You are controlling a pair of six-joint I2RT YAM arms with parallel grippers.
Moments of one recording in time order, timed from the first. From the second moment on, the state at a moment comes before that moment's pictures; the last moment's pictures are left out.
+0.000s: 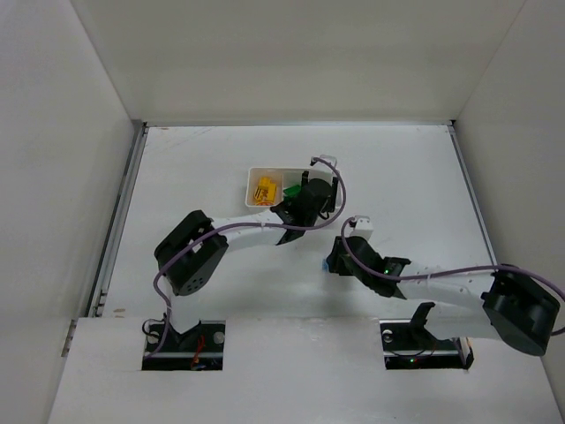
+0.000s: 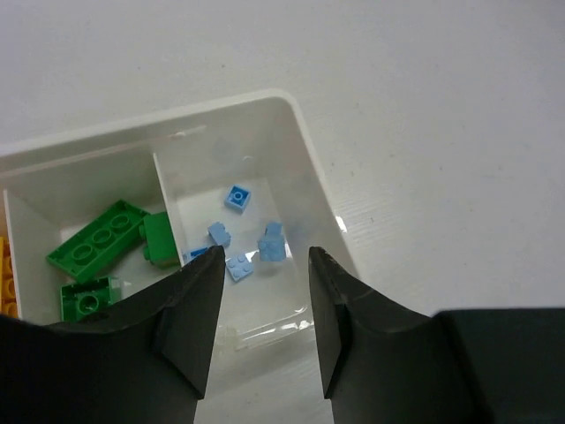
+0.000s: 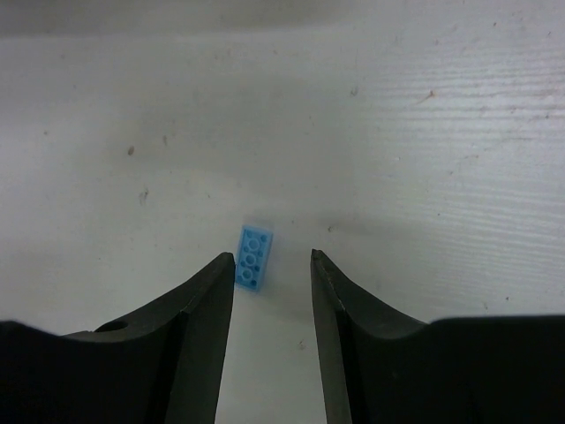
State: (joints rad) left arm -0.94 1.84 1.18 0.28 -0.47 -0.32; right arm 0.92 1.17 0.42 0.01 0.41 0.81
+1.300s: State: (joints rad) left arm -0.79 1.04 0.46 0.14 -0.58 -0.57; right arm 1.01 1.43 0.69 -0.27 0.54 0.81
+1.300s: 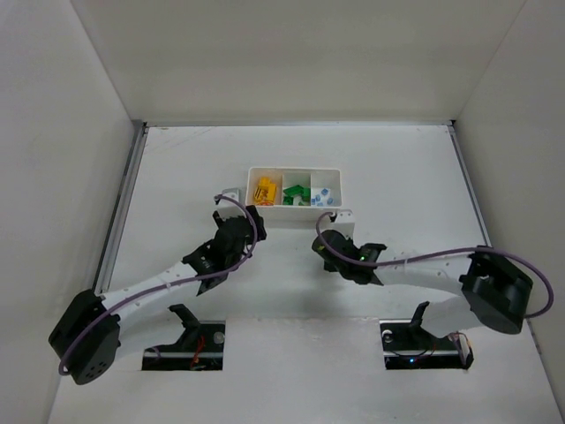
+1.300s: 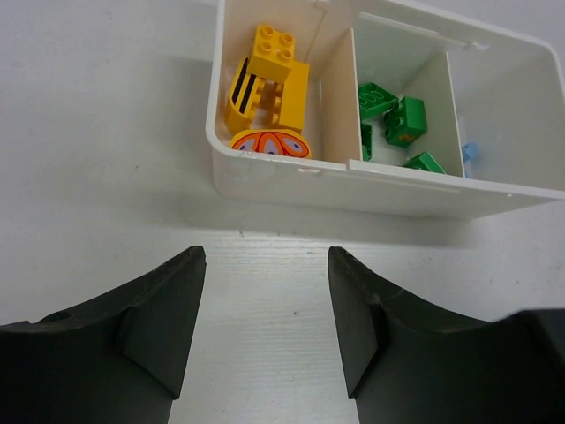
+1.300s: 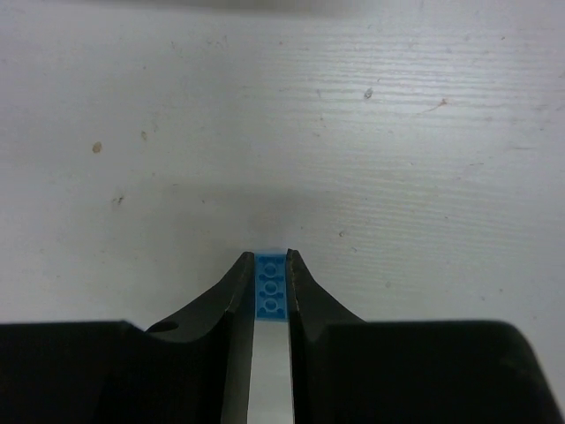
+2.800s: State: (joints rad) left arm -0.64 0.81 0.30 -0.08 -0.55 -0.81; right arm 0.49 0.74 0.21 0.15 0.48 0.73
